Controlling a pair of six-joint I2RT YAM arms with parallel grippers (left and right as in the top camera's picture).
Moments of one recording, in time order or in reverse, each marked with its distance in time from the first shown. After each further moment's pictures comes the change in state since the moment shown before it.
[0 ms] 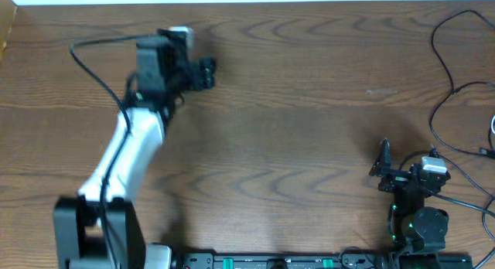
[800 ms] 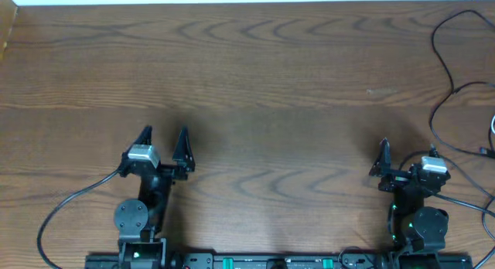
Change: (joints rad) left arm 0.071 -1.211 -0.974 0.396 -0.161 -0.086; right arm 0.000 0.000 0.000 -0.001 -0.003 0.000
